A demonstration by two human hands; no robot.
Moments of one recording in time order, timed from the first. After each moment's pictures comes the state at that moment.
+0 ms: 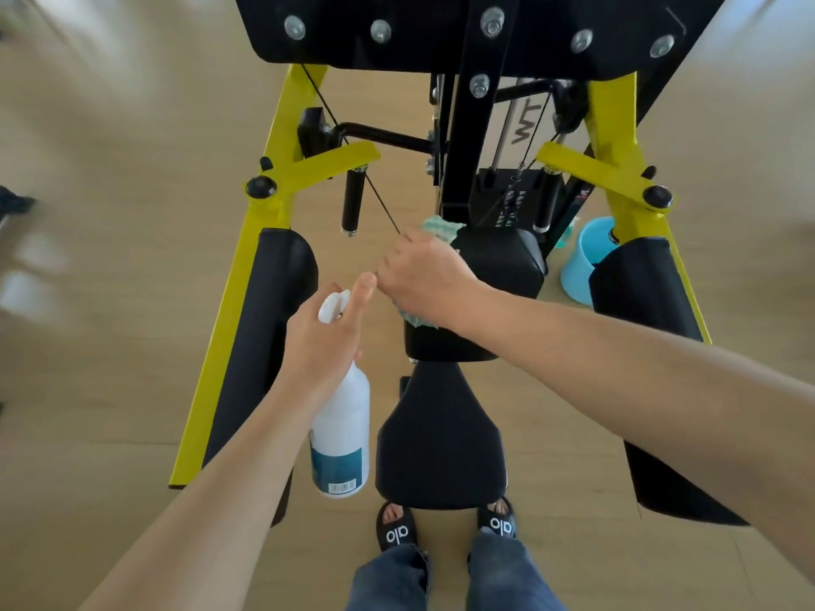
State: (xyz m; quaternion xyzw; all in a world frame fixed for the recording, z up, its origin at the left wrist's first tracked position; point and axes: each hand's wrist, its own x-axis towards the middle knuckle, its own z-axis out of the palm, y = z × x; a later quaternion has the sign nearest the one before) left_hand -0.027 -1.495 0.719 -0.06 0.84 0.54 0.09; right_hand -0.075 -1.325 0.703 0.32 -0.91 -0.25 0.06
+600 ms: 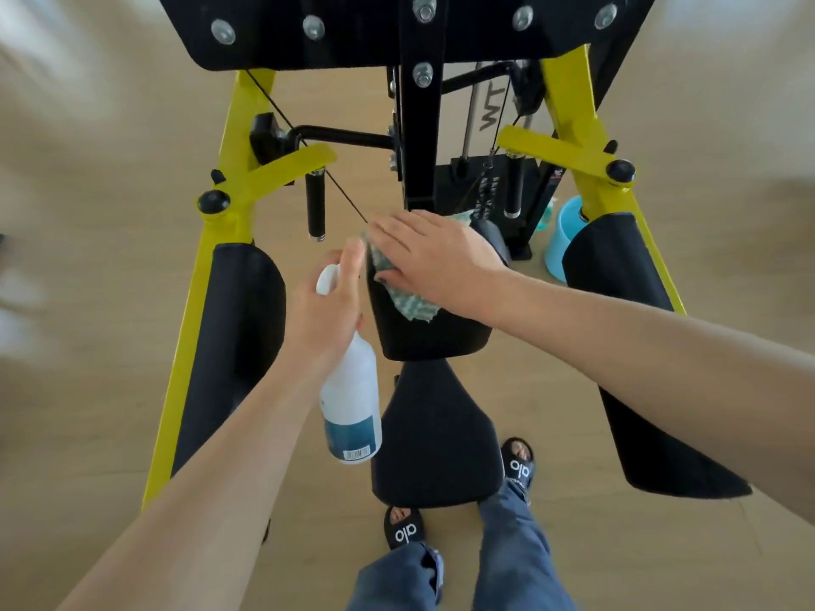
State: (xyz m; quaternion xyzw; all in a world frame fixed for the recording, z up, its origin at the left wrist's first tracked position) left_hand -0.044 -1.445 0.735 -0.05 0.83 0.53 0.14; right_hand -0.061 -1.264 0.700 0.21 -0.96 -0.12 0.16
